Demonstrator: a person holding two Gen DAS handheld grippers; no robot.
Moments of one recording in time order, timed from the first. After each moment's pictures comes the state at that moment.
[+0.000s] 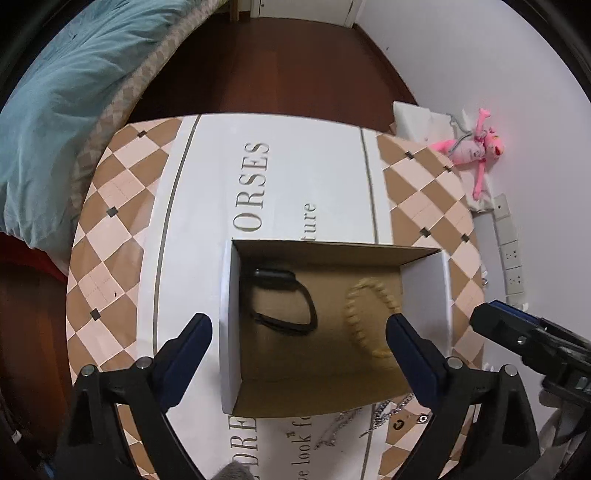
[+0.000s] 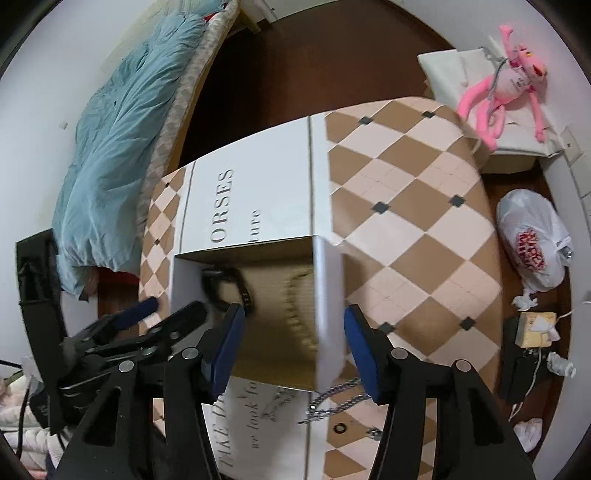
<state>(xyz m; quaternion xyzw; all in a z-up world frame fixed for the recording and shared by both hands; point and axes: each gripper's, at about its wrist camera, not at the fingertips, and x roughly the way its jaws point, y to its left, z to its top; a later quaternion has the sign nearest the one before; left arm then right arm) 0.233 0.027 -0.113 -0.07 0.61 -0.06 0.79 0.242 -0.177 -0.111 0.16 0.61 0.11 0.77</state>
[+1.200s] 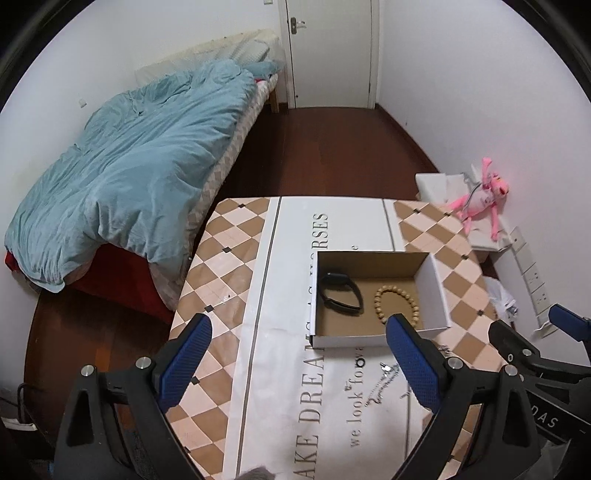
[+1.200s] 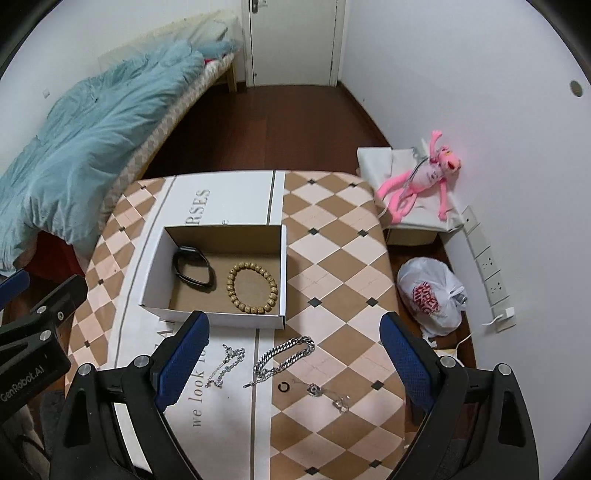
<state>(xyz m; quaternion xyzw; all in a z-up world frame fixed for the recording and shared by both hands) 0.095 0.052 -0.012 0.00 0.45 0.03 0.89 0.102 -0.127 -0.019 -0.01 0.48 -0.02 0.88</state>
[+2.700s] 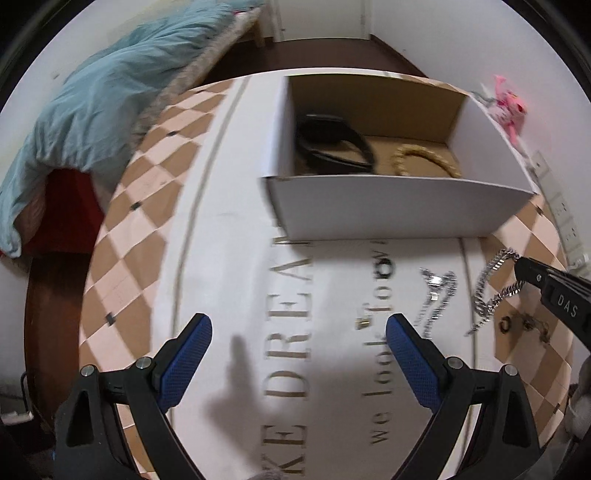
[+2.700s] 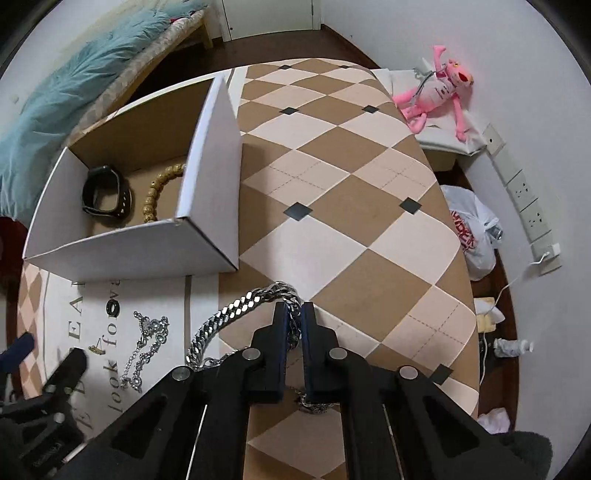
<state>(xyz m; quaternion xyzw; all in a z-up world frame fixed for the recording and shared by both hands) 0.093 0.020 -0.179 0.03 0.56 0.02 0.83 0.134 -0.174 -0.204 0.05 0.57 -0.03 0.82</state>
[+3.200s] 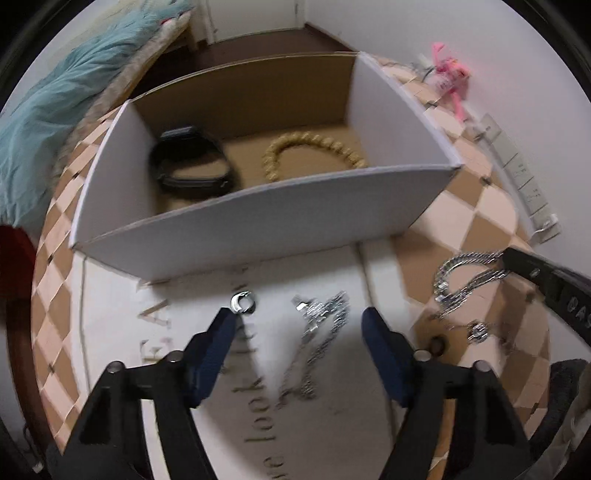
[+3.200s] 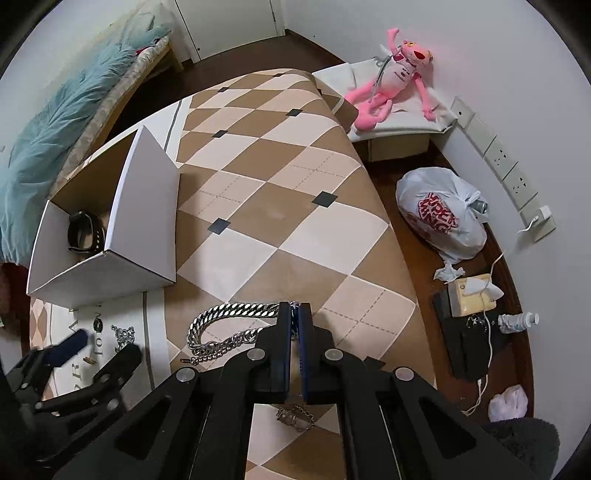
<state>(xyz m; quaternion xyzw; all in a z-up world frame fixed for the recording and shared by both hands) 0.121 -0.048 -0.195 0.06 0.57 -0.08 0.82 0.115 -0.227 -0.195 0.12 0.55 -0.06 0.82</state>
